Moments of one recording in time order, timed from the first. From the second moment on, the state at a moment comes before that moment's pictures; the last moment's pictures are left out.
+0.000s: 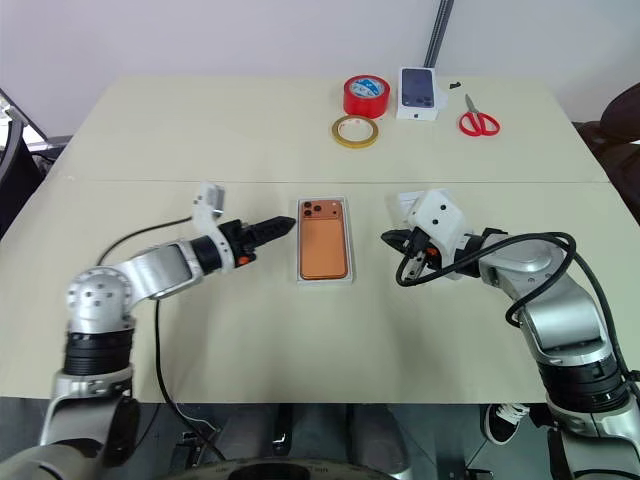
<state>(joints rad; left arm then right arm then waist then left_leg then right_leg) -0.43 0.49 0.14 -0.19 -1.42 1.06 0.21 -0.33 -0.77 0.01 -0.39 0.24 0.71 0.86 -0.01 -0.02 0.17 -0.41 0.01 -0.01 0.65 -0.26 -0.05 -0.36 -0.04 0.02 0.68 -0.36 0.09</state>
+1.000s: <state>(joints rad) -0.68 0.40 -0.38 -0.01 -0.47 0.95 -0.46 -0.49 -0.69 0.37 -0.30 -0.05 0.85 0.73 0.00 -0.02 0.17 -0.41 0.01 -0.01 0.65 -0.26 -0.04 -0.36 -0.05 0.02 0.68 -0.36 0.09</state>
